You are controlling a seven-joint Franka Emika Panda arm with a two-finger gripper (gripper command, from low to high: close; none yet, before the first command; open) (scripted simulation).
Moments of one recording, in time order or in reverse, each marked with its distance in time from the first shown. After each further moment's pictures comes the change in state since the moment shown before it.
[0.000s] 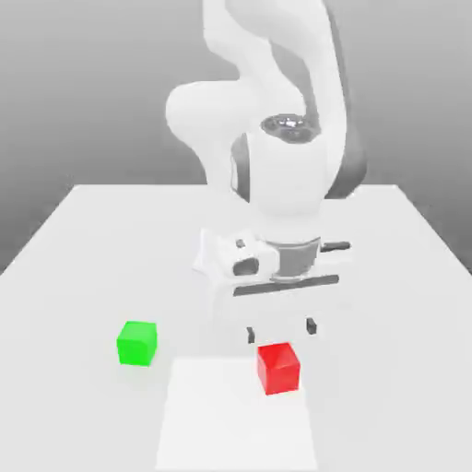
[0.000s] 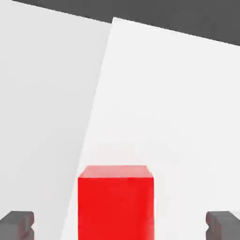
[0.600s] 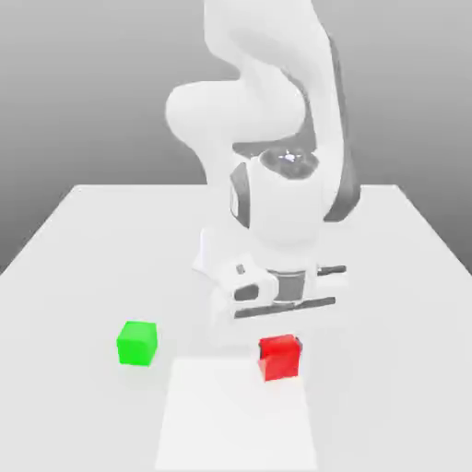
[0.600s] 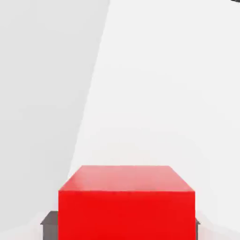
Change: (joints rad) arm 0.024 -0.083 -0.018 -0.014 0.019 -0.071 -0.016
